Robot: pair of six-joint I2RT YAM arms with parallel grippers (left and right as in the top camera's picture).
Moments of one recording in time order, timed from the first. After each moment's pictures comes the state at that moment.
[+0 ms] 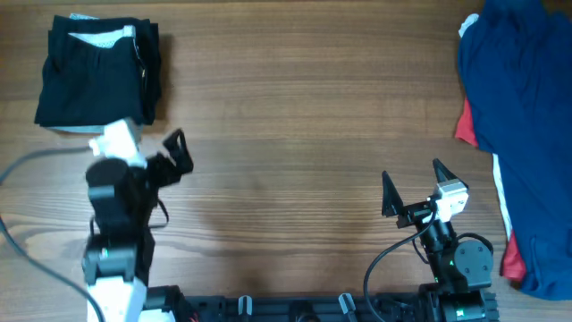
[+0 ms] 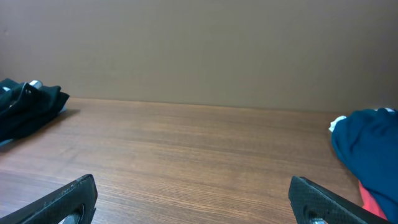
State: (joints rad) left arm 0.09 0.75 0.49 -0.20 0.10 -0.36; right arm 0.10 0.01 0.01 0.01 -0.14 0.03
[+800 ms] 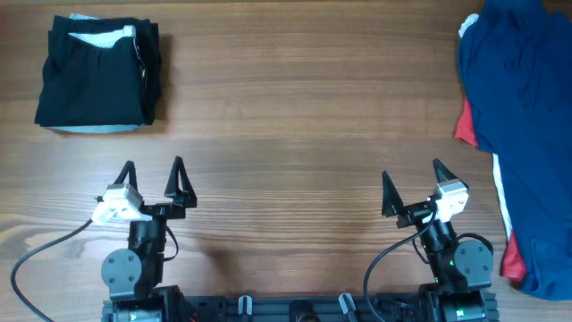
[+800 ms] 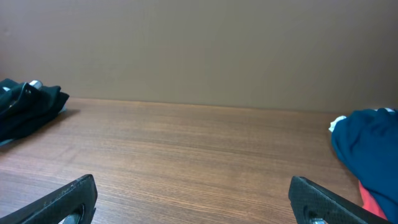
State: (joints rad) left arm 0.09 0.09 0.05 0.14 0.10 -0.36; right arm 0.10 0.01 0.01 0.01 -0.14 0.03
